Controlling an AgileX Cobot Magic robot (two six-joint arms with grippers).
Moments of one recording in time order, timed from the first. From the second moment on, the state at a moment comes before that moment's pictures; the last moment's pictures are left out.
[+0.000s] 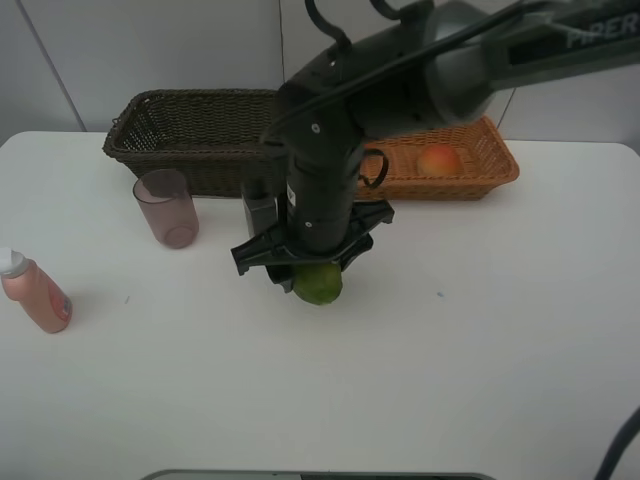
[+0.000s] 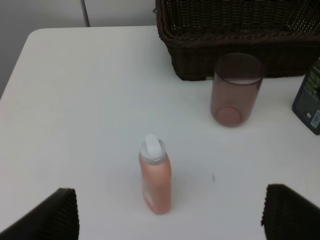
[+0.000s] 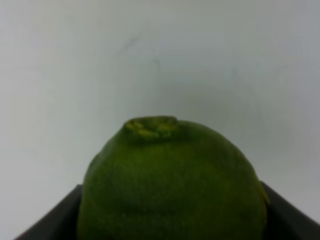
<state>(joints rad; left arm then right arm) -0.10 -0.01 -0.50 0.08 1.07 -0.07 0.89 2.00 -1.39 -0.21 0.94 0.59</state>
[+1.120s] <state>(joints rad) -0.10 -0.01 -0.50 0.08 1.07 -0.07 0.48 2.00 -1.55 -0.23 0.79 0.30</state>
